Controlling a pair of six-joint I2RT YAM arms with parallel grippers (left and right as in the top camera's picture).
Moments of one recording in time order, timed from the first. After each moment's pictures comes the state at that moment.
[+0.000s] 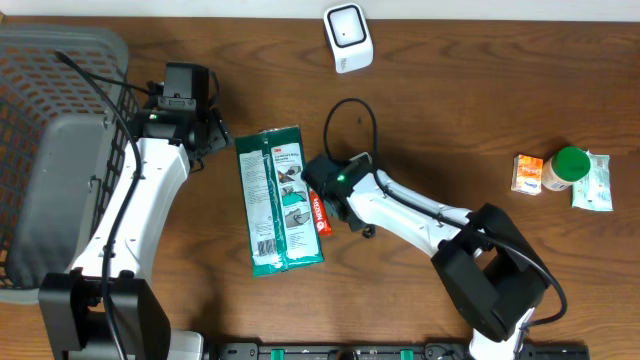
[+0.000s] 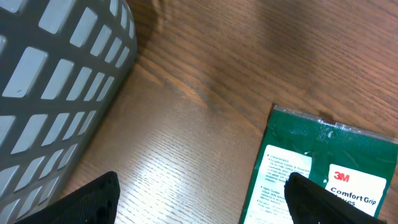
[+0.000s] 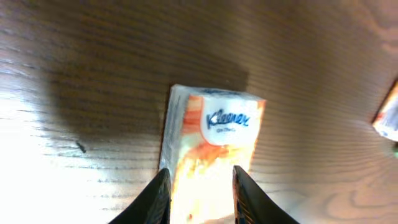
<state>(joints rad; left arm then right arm) -0.08 1.60 1.28 -0.82 -0.25 -0.48 0.78 1.94 1.28 -0.99 0.51 0.47</state>
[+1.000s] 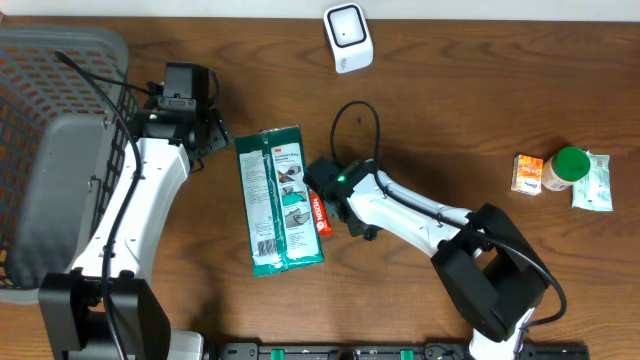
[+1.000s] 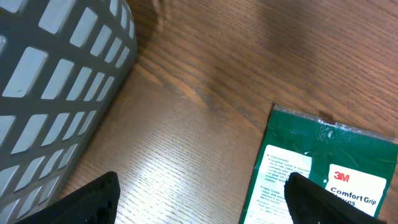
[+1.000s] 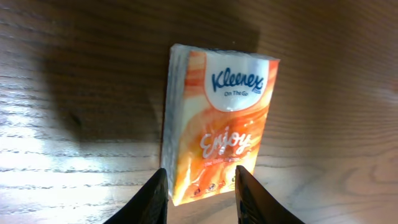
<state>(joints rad) -0.08 1.60 1.28 -0.82 -0.25 -0.48 0.78 1.94 1.25 -1.03 0.46 0.56</state>
